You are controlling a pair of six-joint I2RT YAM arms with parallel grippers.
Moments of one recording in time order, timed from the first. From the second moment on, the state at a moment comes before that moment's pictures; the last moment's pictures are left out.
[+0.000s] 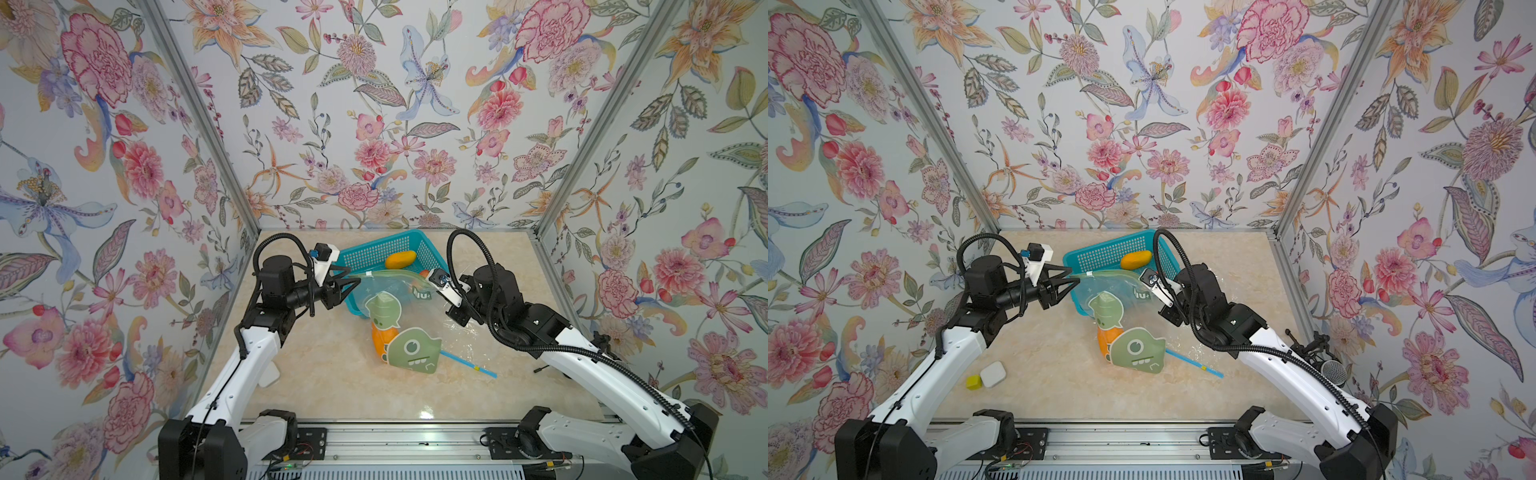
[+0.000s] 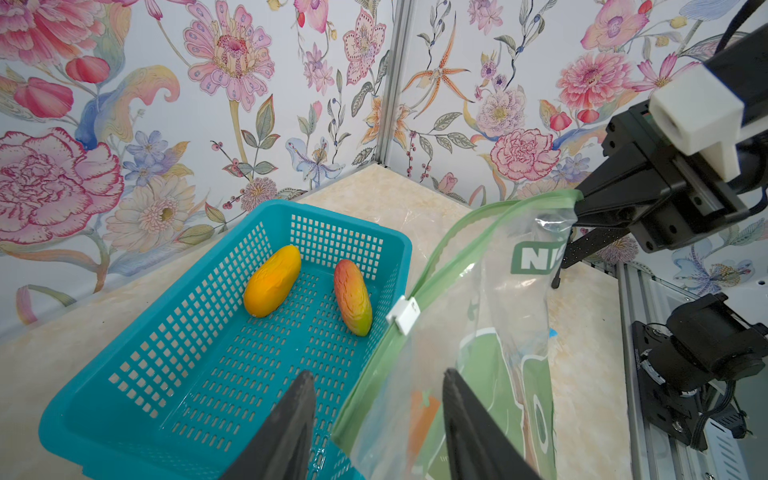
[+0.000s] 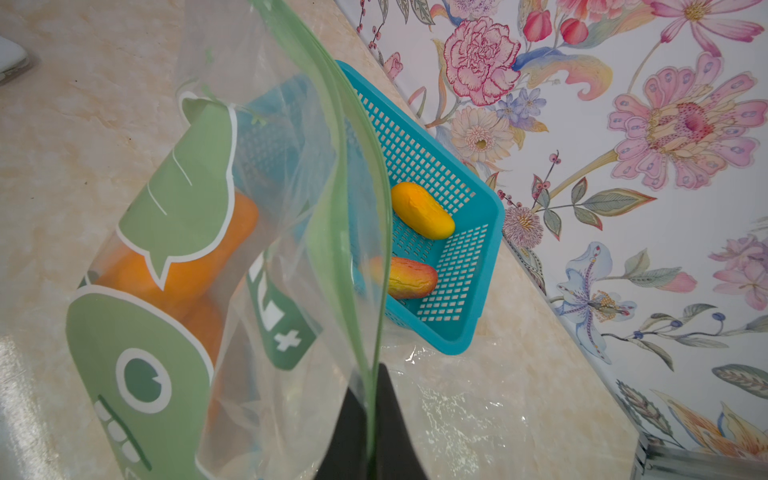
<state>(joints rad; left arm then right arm) -0.13 1.14 0.86 -0.01 0.86 0.08 0.72 1.12 1.08 -0.50 0.05 -0.48</state>
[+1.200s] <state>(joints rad) -0.16 1.22 1.18 -0.32 1.01 0.30 0.71 1.05 1.37 -0.54 -0.13 -0.43</state>
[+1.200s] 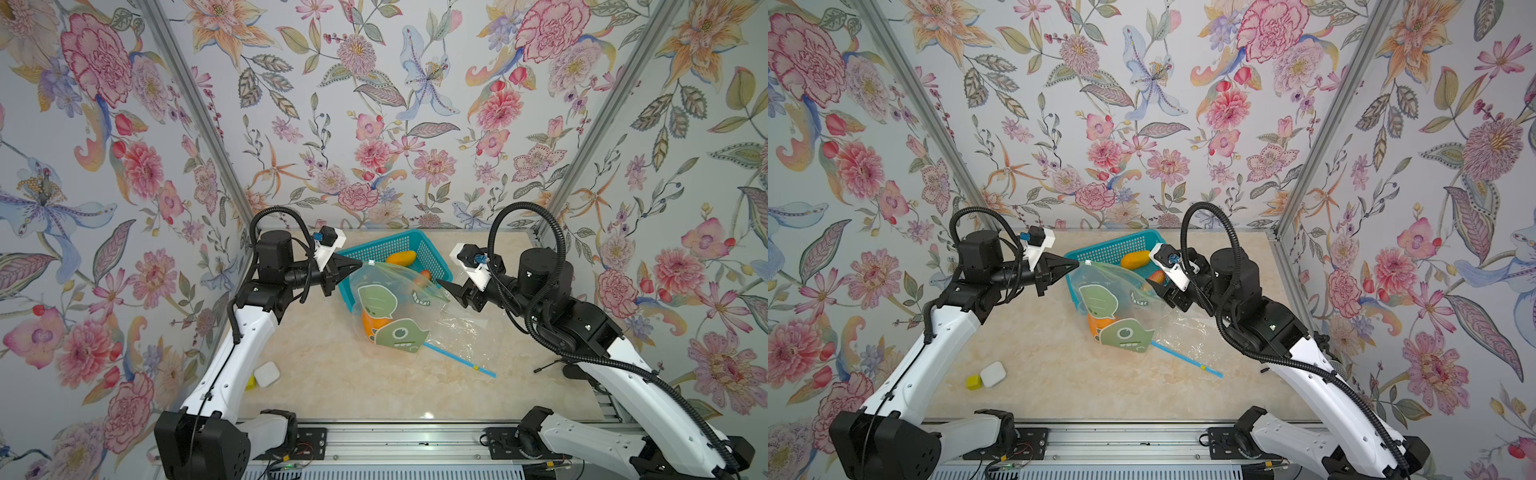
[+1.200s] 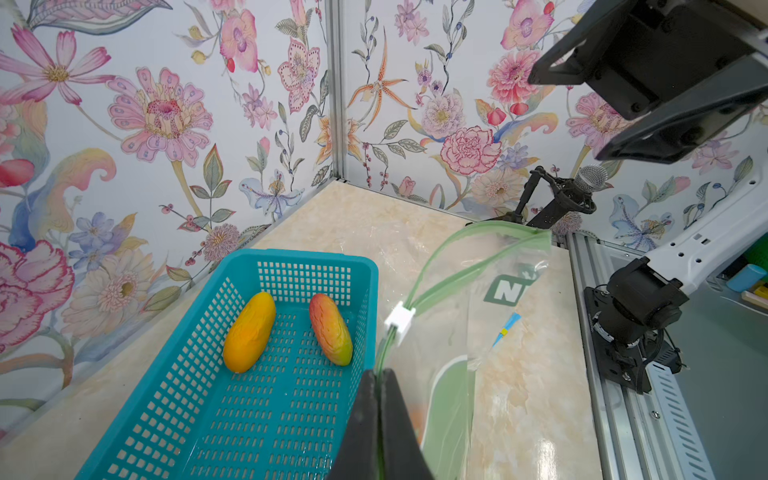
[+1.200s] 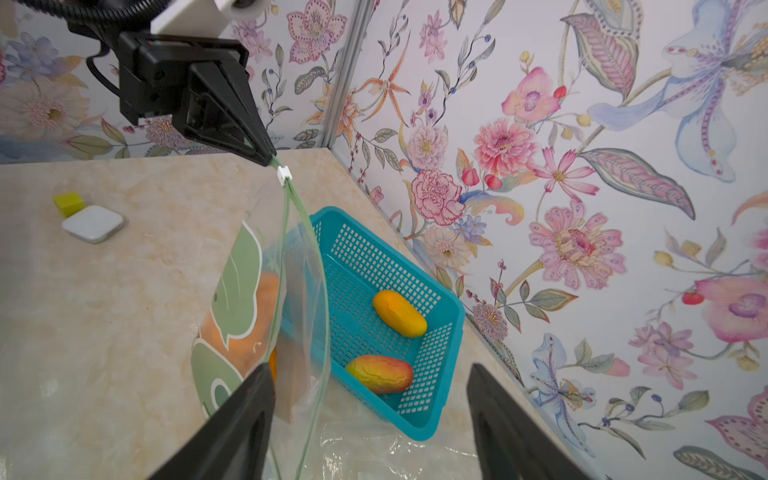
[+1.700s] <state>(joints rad) -0.24 1.23 1.29 -0.45 1.05 0.43 0.73 1.46 1.67 -0.60 -0.42 -0.40</state>
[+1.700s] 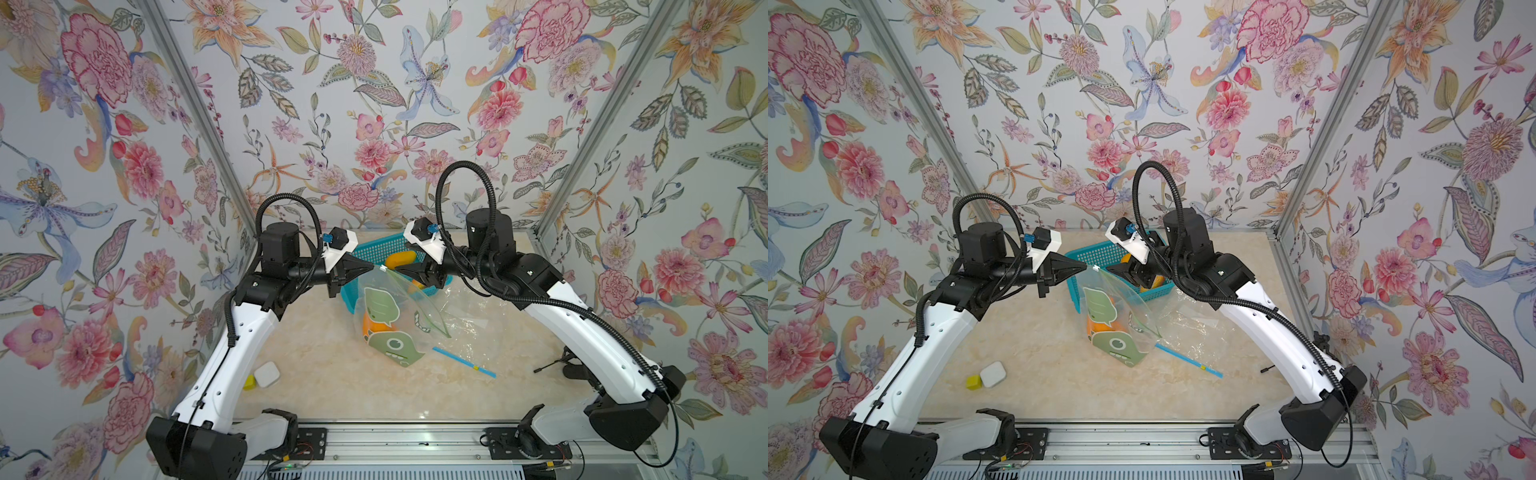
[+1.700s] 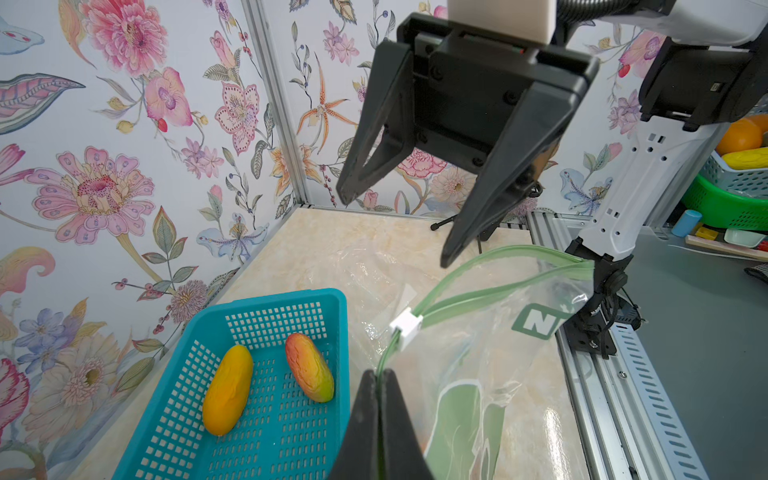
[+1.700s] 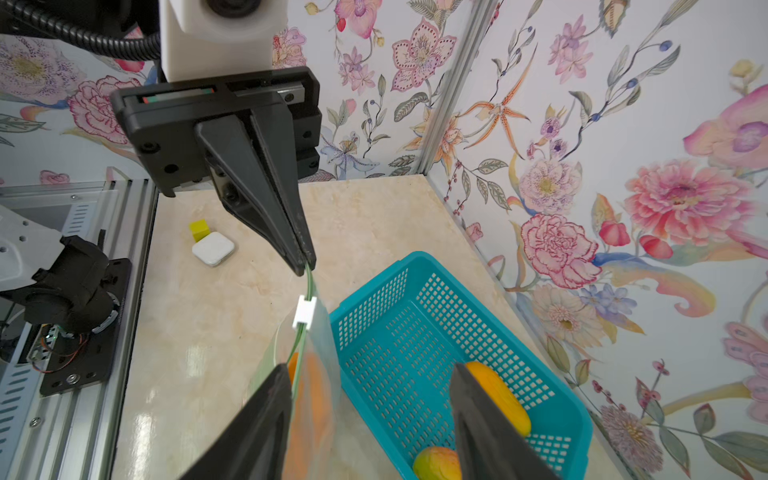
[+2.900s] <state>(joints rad) -0.25 1.23 1.28 -0.41 1.01 0.40 0.79 1.57 1.73 -0.62 -0.42 -0.38</state>
